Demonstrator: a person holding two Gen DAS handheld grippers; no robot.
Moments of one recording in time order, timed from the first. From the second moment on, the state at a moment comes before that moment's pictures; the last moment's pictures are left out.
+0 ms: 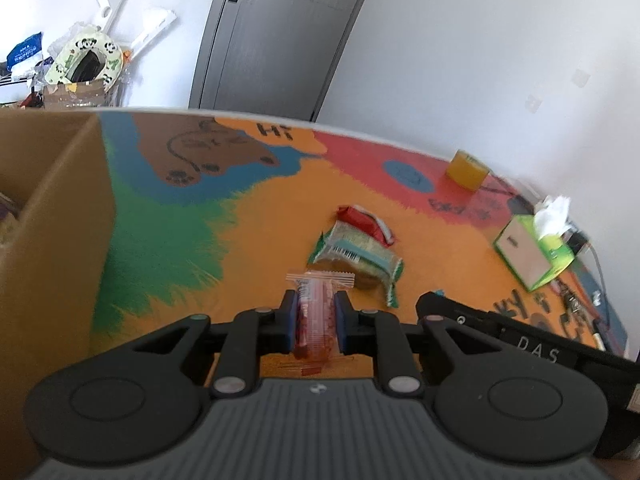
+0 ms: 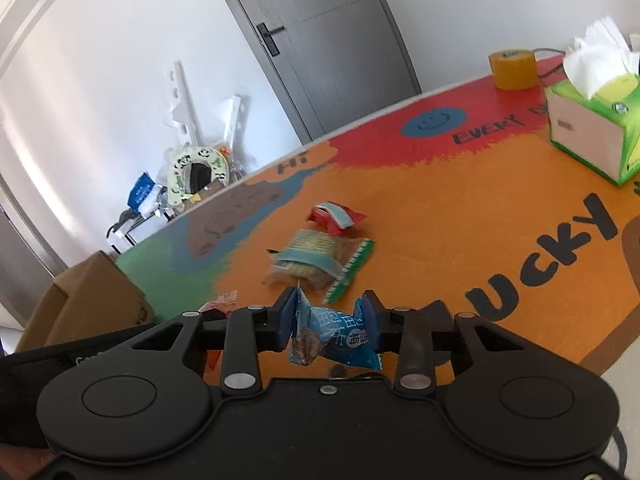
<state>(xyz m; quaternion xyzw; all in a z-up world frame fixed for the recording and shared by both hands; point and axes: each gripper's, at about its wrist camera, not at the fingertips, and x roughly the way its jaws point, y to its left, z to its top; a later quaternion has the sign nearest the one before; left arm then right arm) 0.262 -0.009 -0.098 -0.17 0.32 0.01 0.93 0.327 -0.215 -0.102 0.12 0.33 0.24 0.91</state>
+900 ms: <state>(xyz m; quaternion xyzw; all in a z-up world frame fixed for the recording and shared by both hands) 0.184 0.074 -0.022 -0.19 0.23 0.05 0.95 0.273 -0.126 -0.033 0.10 0.27 0.34 0.90</state>
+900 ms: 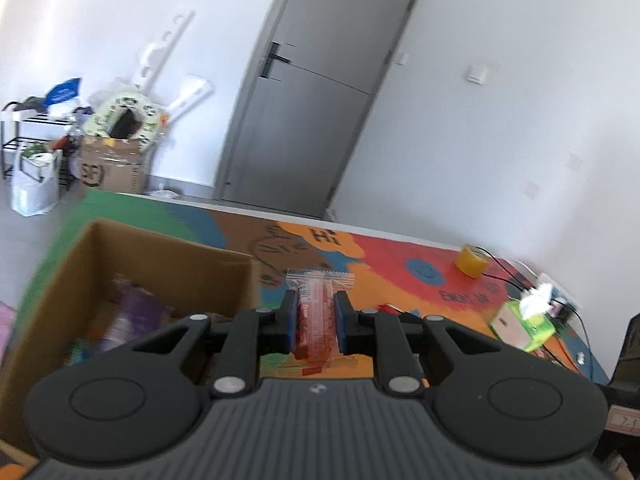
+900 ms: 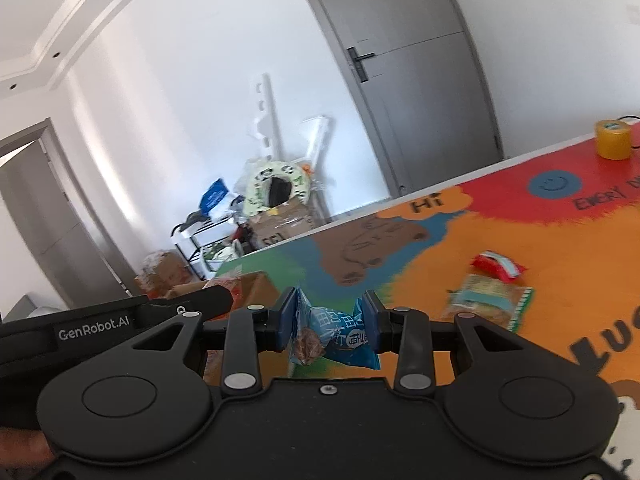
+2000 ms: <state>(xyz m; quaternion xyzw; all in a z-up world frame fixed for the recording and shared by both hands) 0.103 0.153 -0.016 -0.25 0.21 0.20 0.92 0.232 -0.056 -0.006 0.06 0.28 0.45 0.84</state>
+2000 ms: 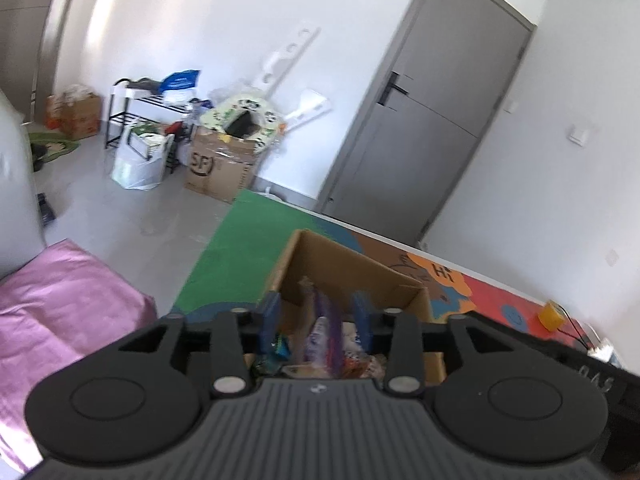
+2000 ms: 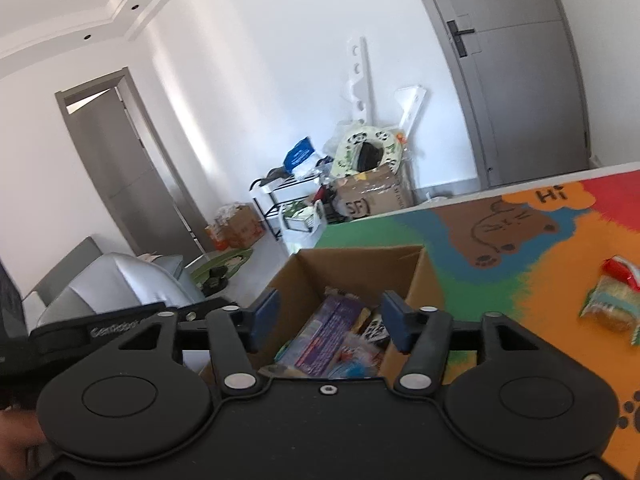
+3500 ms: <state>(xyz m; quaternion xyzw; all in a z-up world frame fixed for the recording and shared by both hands) 0.184 0.014 -0.021 -0.23 0.25 0.11 0.94 0.295 -0.229 -0.023 0.08 0.27 0.33 0.90</state>
